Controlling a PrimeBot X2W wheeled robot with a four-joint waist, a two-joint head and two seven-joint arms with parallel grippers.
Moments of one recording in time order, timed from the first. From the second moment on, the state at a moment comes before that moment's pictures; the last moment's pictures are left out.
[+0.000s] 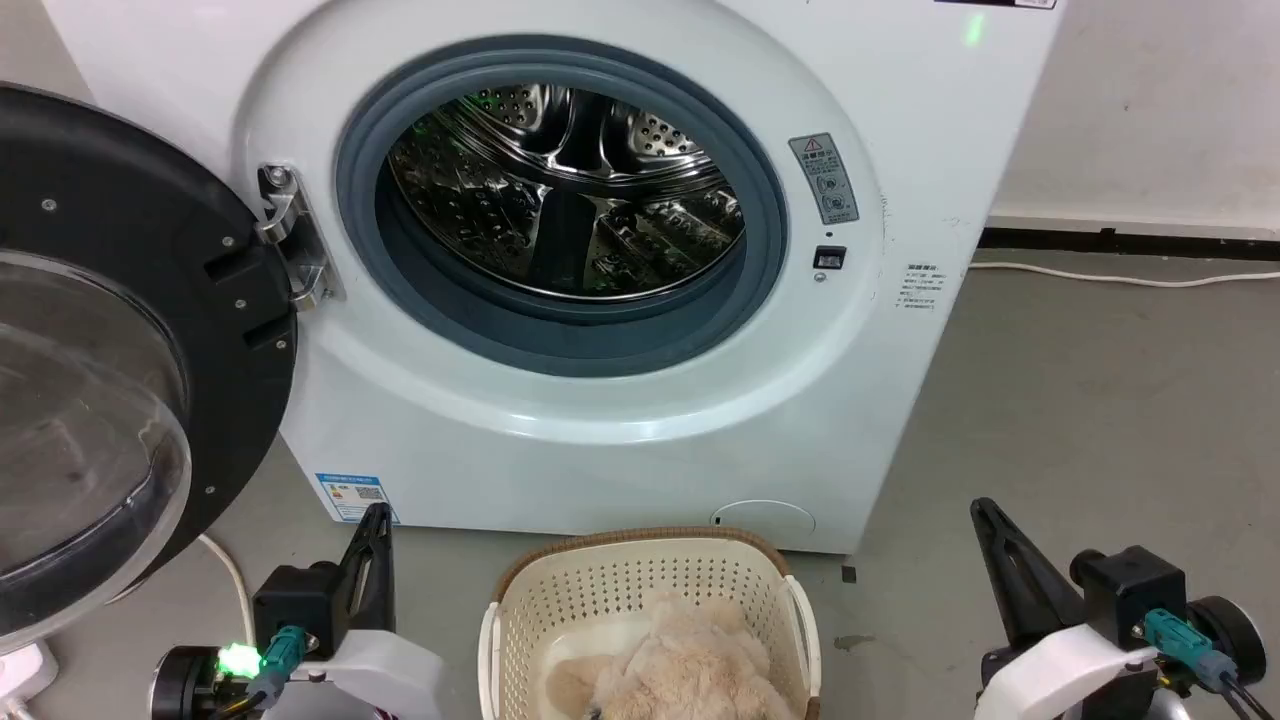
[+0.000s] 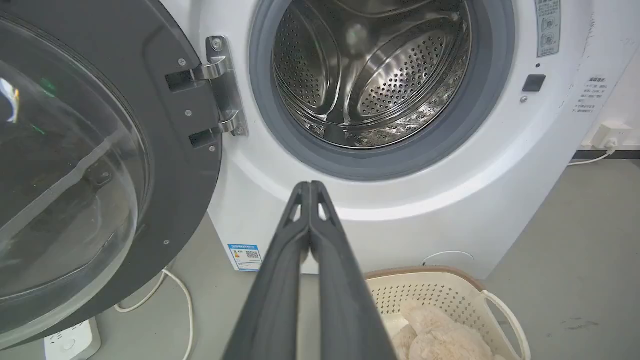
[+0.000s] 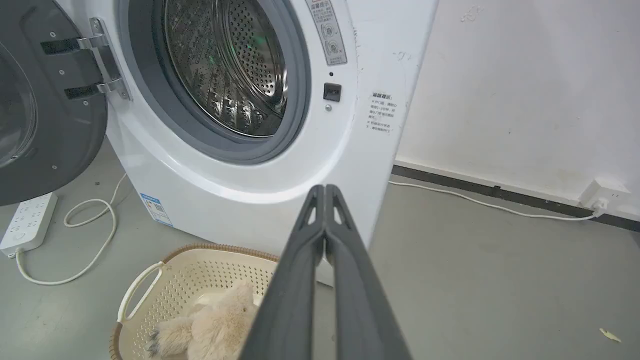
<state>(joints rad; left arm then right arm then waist) 0.02 0.05 0.00 0.00 0.00 0.00 0.00 0.01 -0.05 0.00 0.00 0.01 0.13 0.00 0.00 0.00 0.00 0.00</state>
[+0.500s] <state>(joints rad) 0.02 0.05 0.00 0.00 0.00 0.00 0.00 0.01 -0.05 0.00 0.00 0.01 0.13 0.00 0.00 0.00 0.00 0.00</state>
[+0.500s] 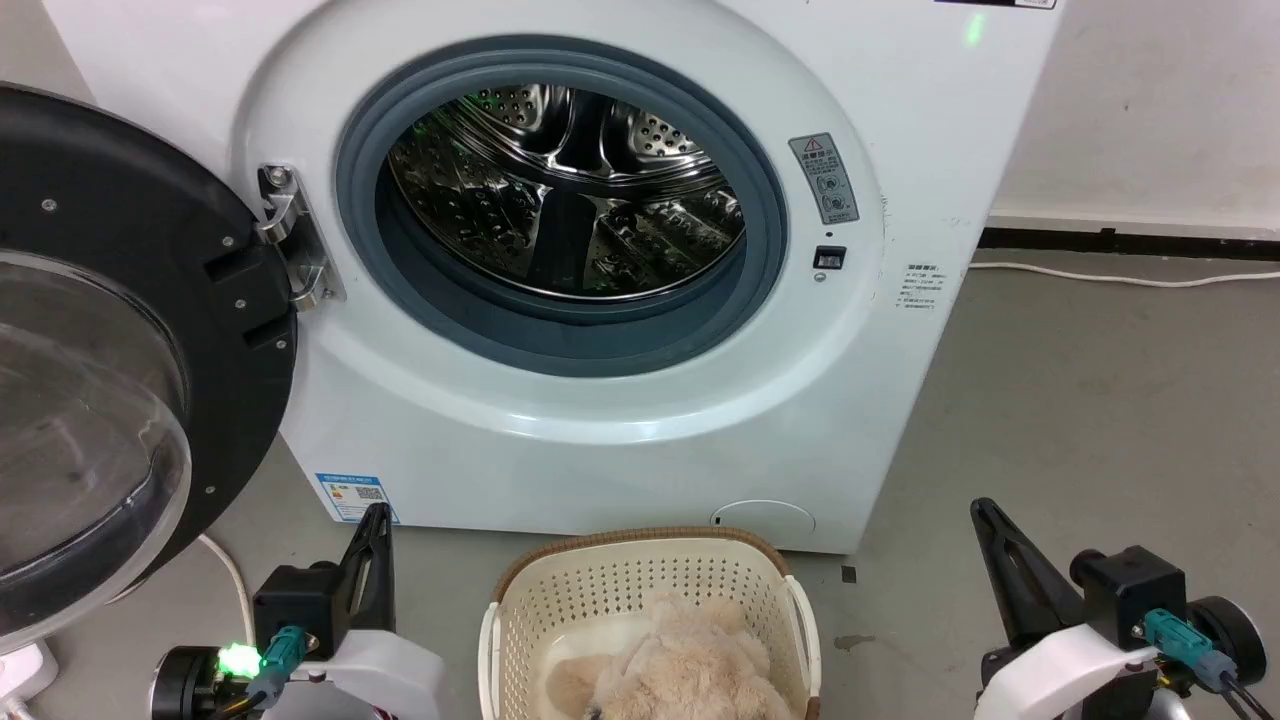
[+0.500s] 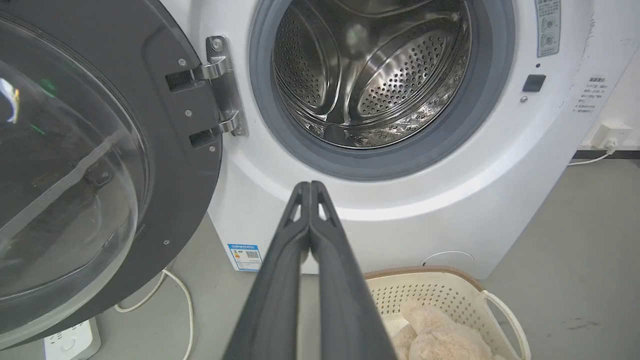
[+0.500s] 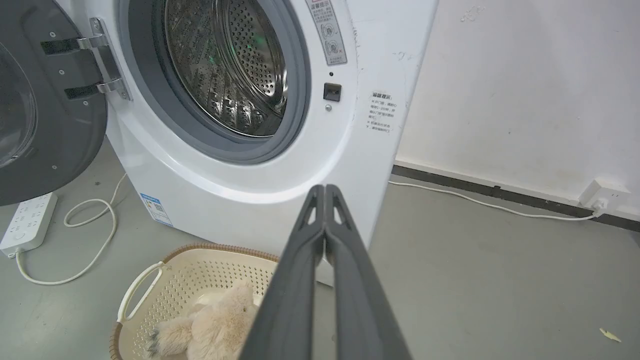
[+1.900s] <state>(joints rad) 0.02 0.05 0.00 0.00 0.00 0.00 0.00 0.01 -0.05 0.00 0.00 0.01 0.13 0.00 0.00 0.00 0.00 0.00</state>
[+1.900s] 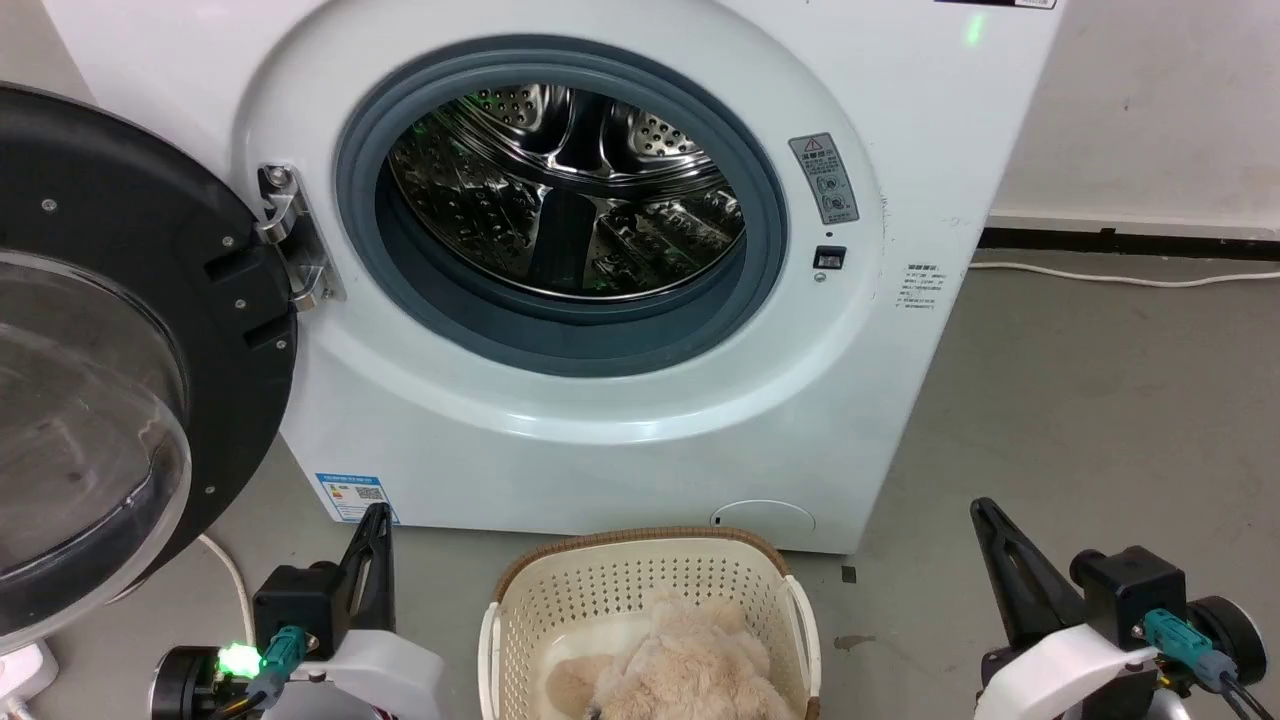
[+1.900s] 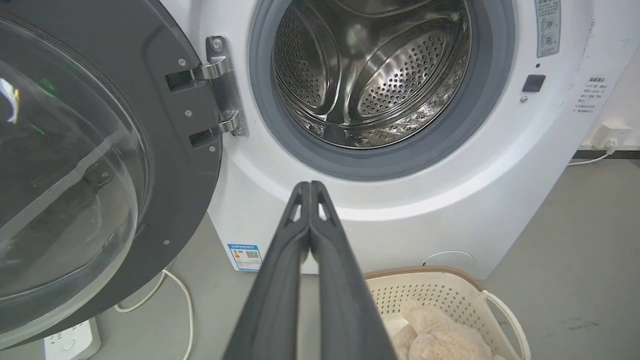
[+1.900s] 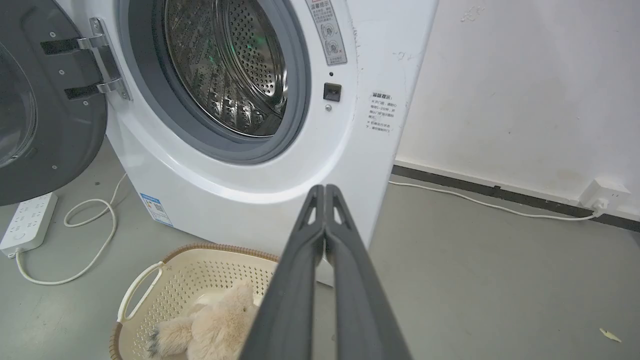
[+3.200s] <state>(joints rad) 0.02 0.05 -0.05 0.02 -0.06 0.02 -0.02 0.03 -0.05 -0.01 0.00 0.06 0.13 -0.04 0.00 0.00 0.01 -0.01</state>
